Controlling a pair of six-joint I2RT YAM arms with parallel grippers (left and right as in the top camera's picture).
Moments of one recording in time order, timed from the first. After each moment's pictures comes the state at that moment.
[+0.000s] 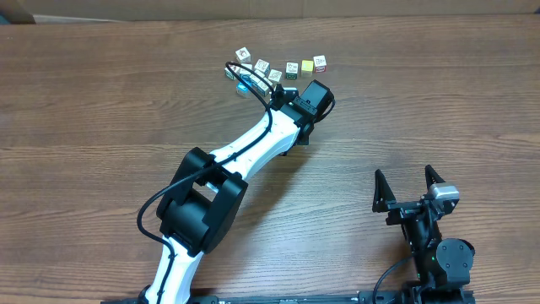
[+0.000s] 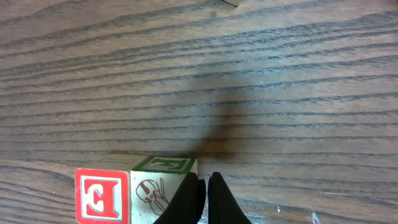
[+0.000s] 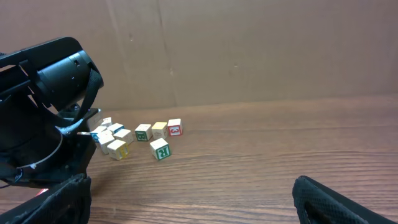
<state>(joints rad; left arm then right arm) -0.67 2.18 1.66 -0.80 -0.37 -0.68 0.03 0.01 0.02 -0.03 -0.09 0.12</state>
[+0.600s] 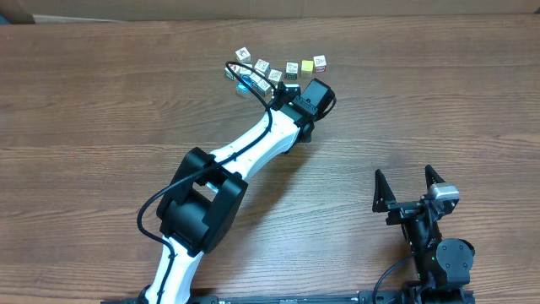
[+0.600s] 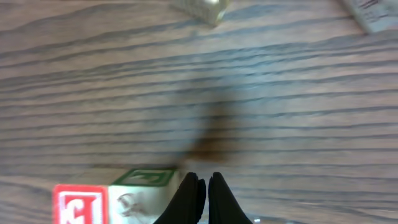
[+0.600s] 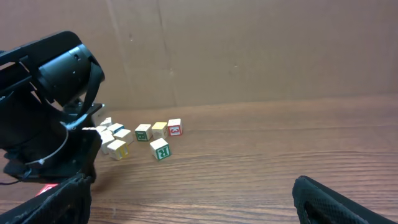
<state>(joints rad) -0.67 2.18 1.66 -0.74 -0.34 -0.68 0.03 0.01 0.02 -0.03 -0.09 0.12</state>
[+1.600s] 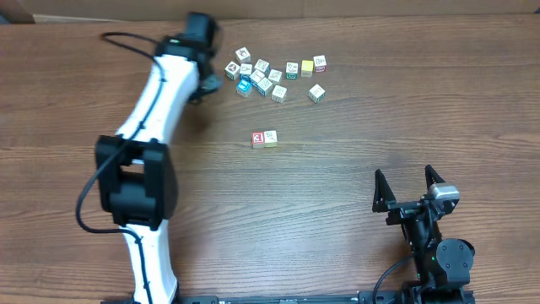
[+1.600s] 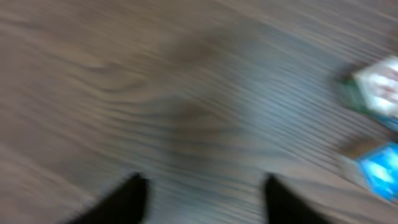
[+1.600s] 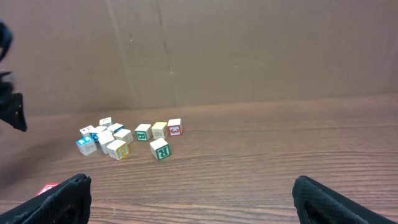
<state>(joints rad) -0.15 2.18 1.91 -1.03 -0.28 -0.61 0.03 0.01 0.02 -0.03 -0.09 0.12</state>
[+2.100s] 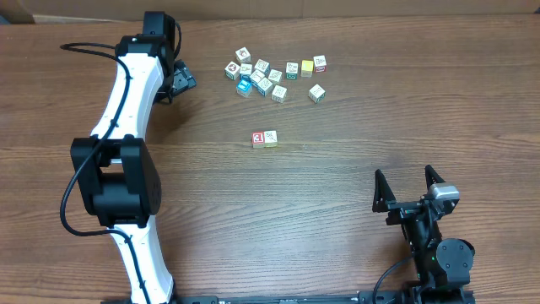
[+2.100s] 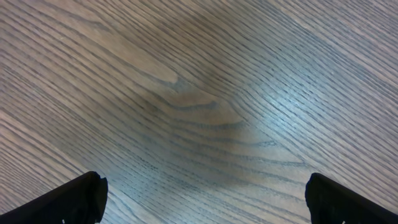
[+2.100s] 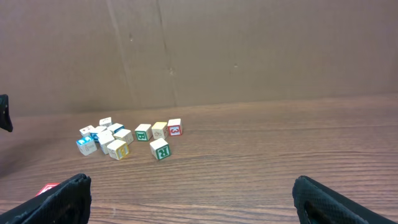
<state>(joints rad) -0.03 2.18 1.91 -1.04 -0.25 -0.61 0.03 0.01 0.02 -0.03 -0.09 0.12</state>
